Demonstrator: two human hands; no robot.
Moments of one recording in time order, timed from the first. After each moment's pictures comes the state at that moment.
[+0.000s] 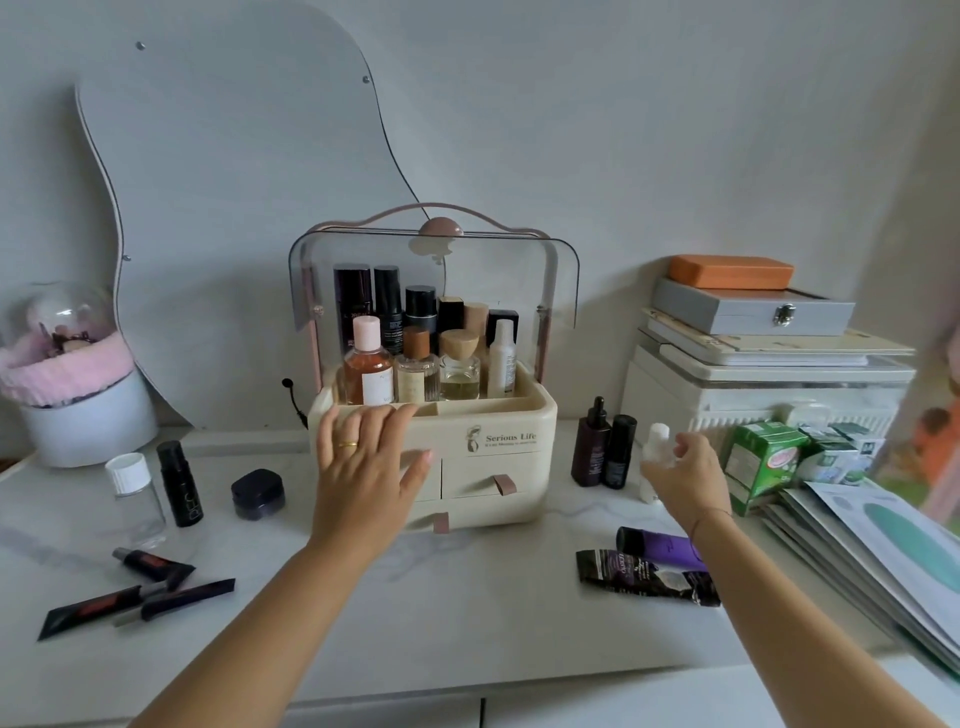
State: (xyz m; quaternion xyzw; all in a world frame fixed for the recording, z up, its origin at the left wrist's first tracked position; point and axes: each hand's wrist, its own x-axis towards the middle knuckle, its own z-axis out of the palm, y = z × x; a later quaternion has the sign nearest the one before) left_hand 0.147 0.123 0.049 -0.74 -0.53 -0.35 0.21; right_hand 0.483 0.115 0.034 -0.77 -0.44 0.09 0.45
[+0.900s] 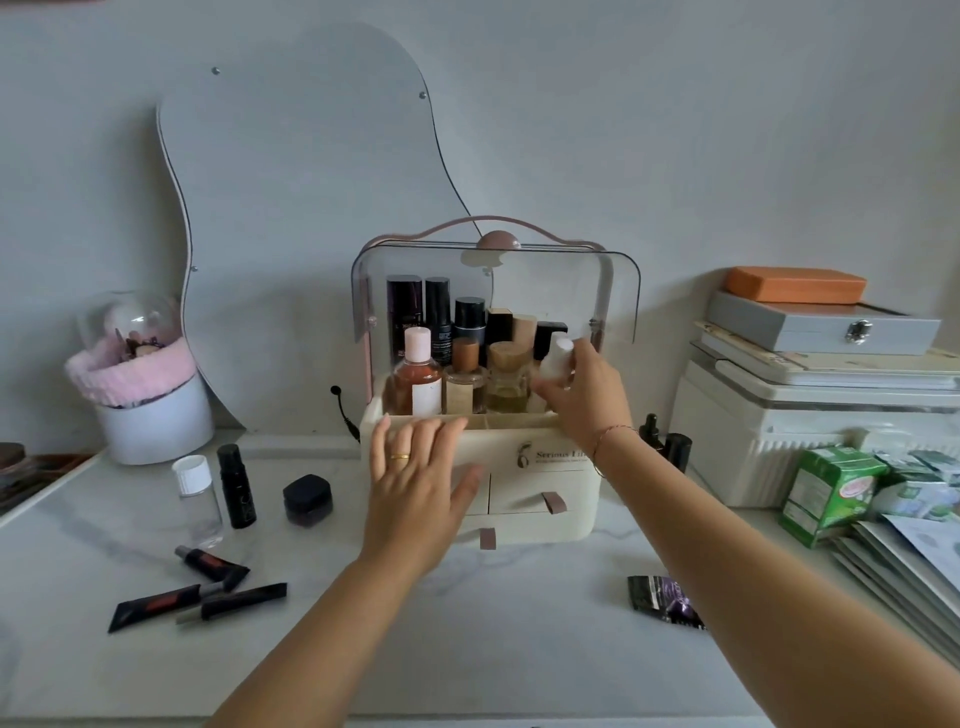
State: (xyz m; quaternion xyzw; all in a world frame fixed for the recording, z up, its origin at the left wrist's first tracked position) left_hand 0.145 0.126 0.045 -0.75 -0.53 -0.34 0.19; right_hand 0.338 0.170 0.126 -0.61 -0.64 0.05 0.47
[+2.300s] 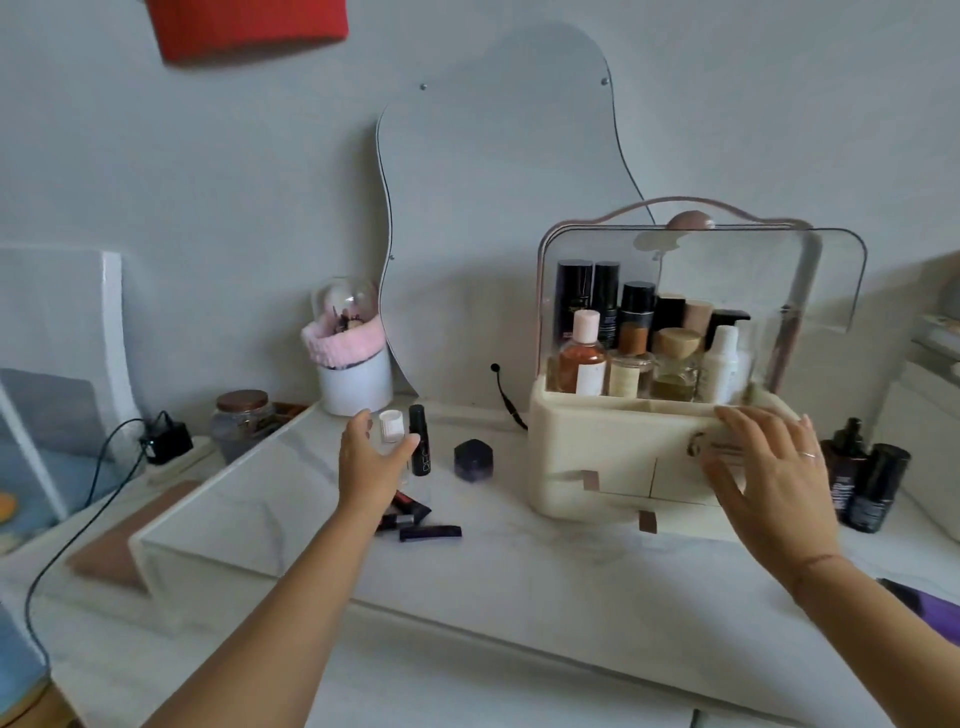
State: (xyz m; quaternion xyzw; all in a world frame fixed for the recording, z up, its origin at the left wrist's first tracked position) left_hand -0.046 0.124 0.025 -0.42 -0.68 -0.57 -0.16; right_hand 0.332 0.108 0.053 -0.57 -0.71 -0.16 0.37
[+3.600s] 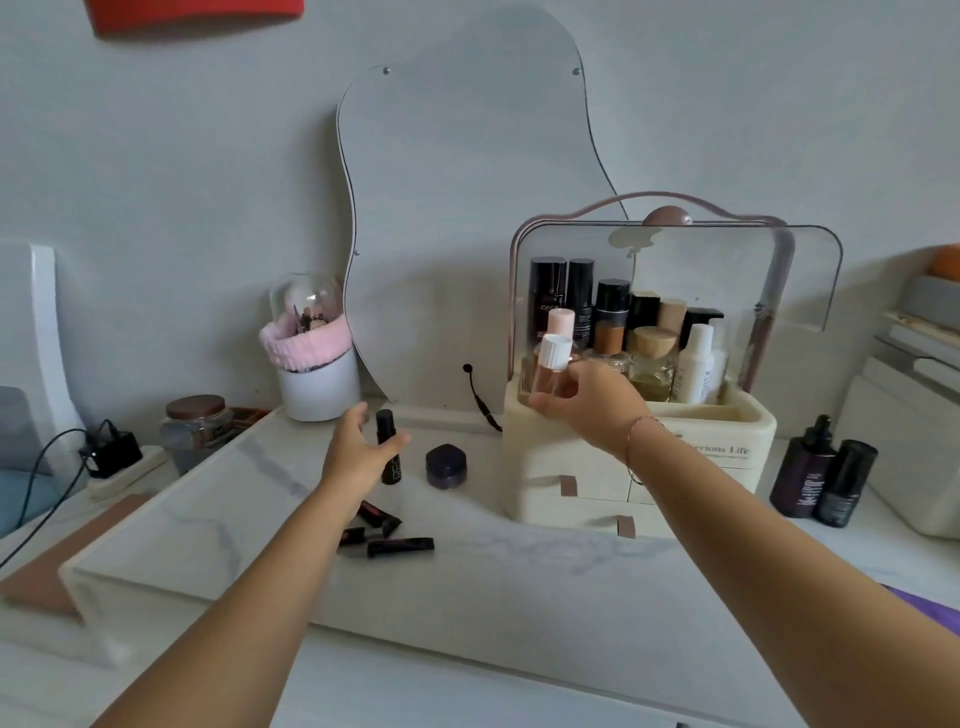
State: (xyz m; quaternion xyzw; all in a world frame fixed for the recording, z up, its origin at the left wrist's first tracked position) left_hand -0.051 0.162 0.025 -0.48 -0.67 -0.52 -0.22; right_hand 0.218 0.157 0.123 -0.56 -0.75 0.16 0.31
